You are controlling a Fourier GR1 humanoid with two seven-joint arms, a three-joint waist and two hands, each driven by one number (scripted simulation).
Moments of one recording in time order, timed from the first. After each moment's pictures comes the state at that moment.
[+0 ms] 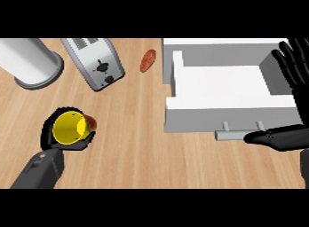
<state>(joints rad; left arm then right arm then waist) -0.48 0.21 0.35 -0.36 0.03 -0.24 -1.07 -0.28 -0.22 -0.14 -1.85 -0.14 0.19 0.12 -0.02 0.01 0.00</state>
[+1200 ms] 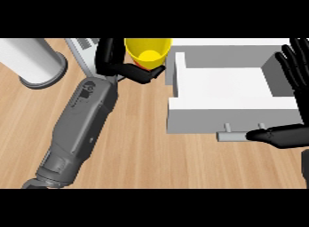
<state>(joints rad) -0.91 0.01 0.09 -0.82 0.10 0.05 -0.53 -0.26 -0.22 -0.16 -1.82 -0.12 0.19 0.09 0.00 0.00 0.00</state>
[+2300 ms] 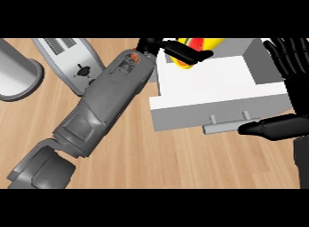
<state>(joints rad) -1.34 0.00 -0.25 -0.35 0.27 0.31 -0.22 -0.36 -0.22 -0.13 -1.78 -0.13 0.21 0.07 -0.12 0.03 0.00</state>
